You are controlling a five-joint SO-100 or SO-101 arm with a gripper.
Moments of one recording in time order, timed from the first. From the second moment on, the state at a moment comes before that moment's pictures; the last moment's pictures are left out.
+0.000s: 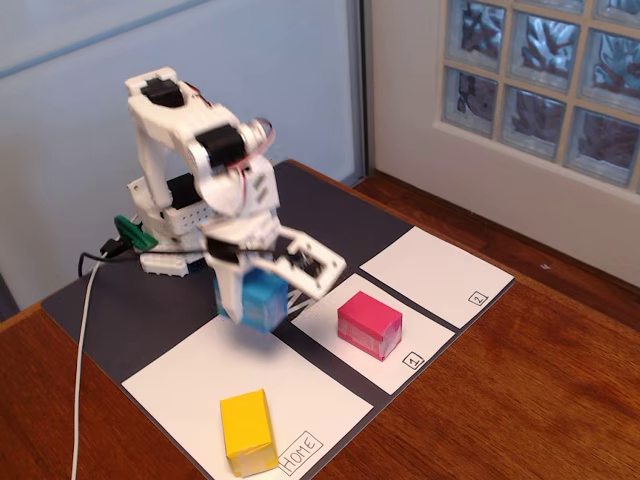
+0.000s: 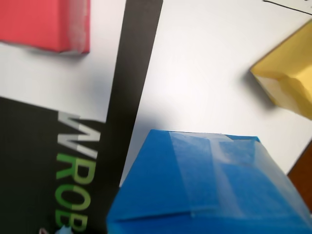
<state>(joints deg) 12.7 97.5 90.1 83.3 61.3</state>
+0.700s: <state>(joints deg) -17.1 111.2 89.0 96.2 84.1</state>
